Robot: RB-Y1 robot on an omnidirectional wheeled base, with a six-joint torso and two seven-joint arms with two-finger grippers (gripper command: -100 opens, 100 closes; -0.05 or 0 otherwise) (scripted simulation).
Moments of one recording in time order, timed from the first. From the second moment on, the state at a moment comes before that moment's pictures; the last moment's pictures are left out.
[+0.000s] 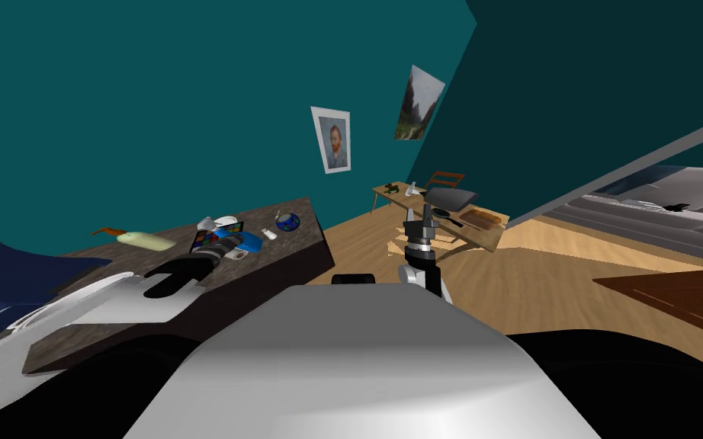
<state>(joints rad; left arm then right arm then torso) 0.94 1.03 0.58 -2.18 0.02 0.48 -0.15 0.52 -0.04 0.04 -2.29 -0.08 -0.48 -0.15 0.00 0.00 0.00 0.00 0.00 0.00</state>
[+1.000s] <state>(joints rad) 1.05 1.24 0.77 -2.14 0.26 0.59 -0.15 0.52 -0.04 0.04 -2.29 -0.08 -0.48 -0.15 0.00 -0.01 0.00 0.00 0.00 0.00</state>
